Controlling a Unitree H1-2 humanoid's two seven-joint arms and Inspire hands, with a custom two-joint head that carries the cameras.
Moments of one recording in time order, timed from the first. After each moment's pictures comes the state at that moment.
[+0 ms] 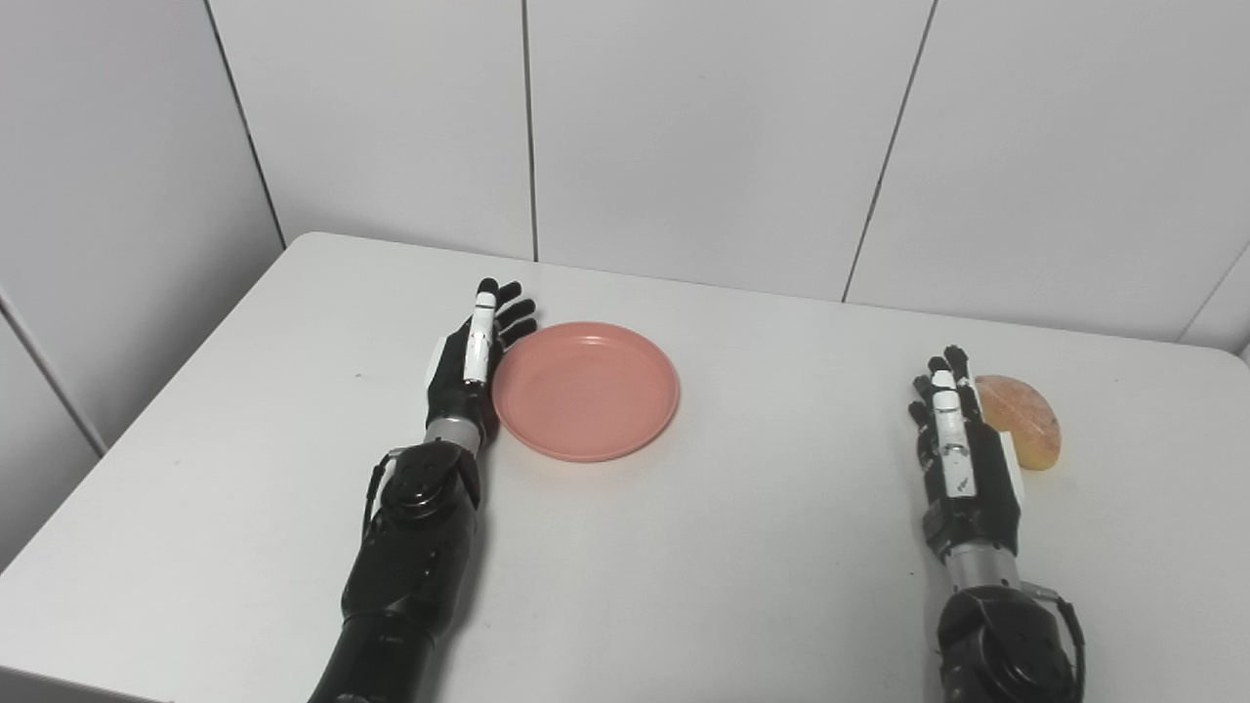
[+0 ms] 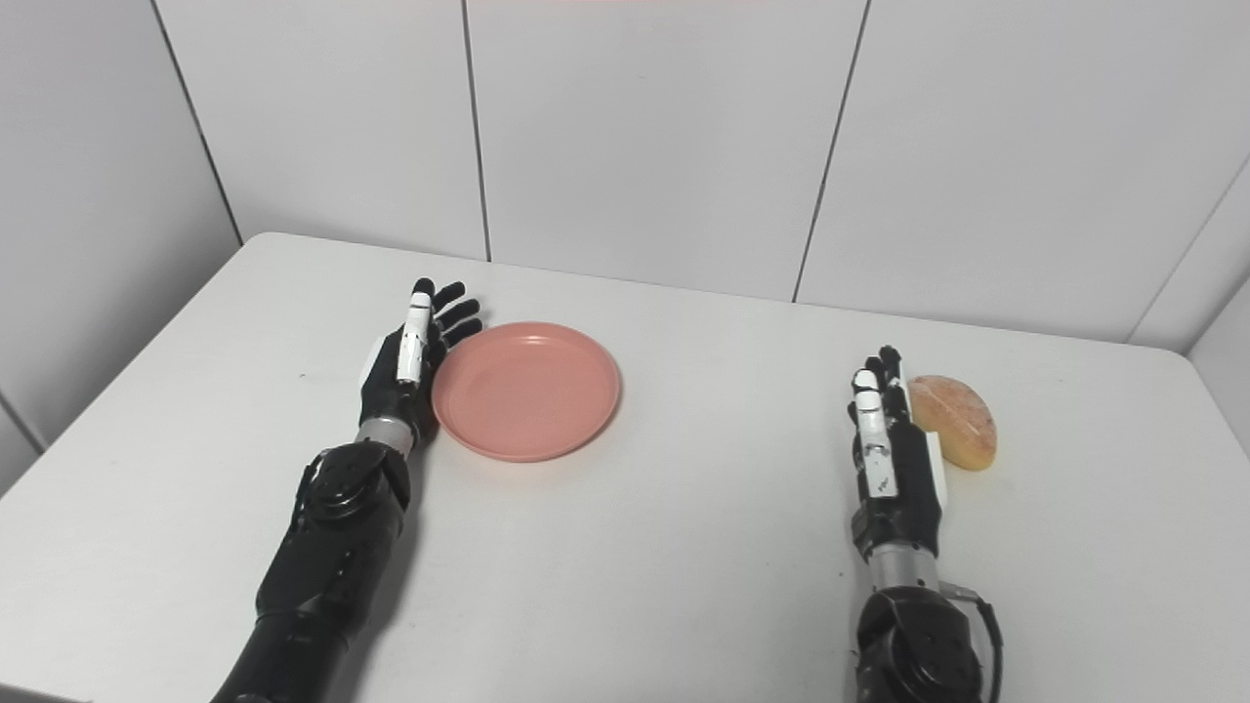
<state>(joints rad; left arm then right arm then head) -0.51 0.09 0.16 0.50 -0.23 0.08 0.06 -0.35 0.02 -0.08 0.26 0.15 -0.05 0.00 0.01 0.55</state>
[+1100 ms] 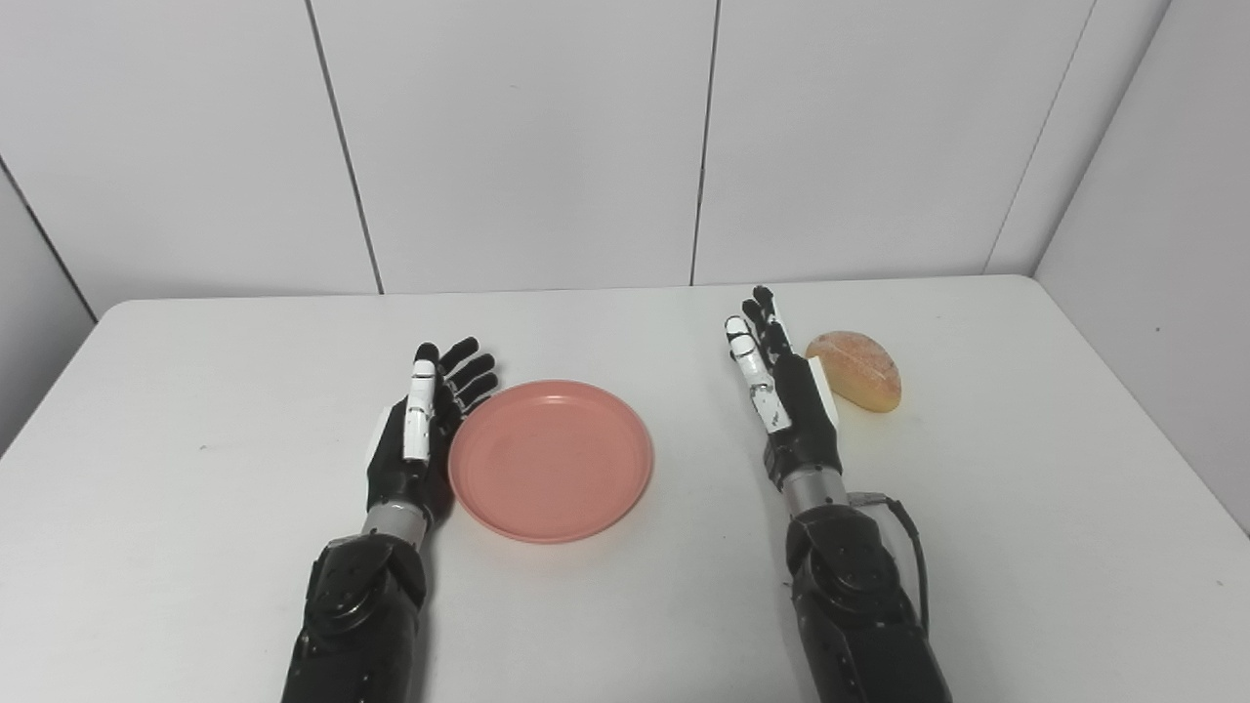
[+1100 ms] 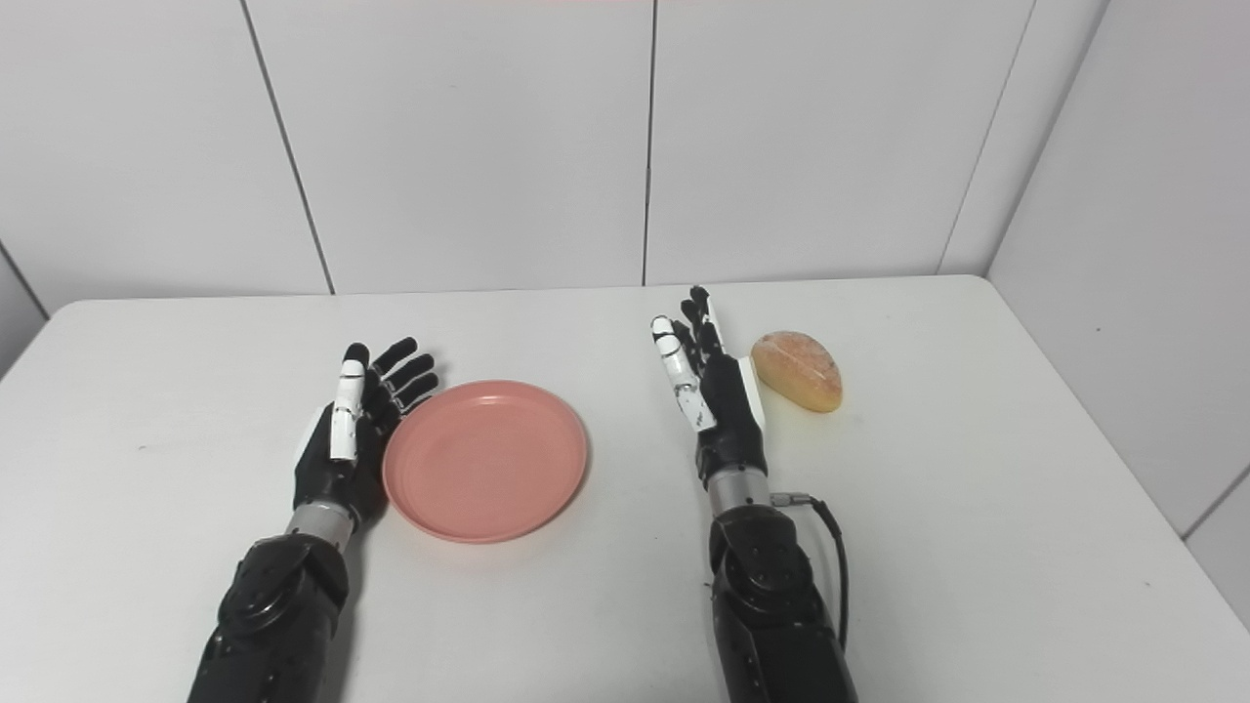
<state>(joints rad) -0.39 -0.01 0.08 0.31 -0.24 0.16 -0.06 -0.41 0.00 0.02 0.26 -0.13 -0.07 -0.10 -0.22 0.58</state>
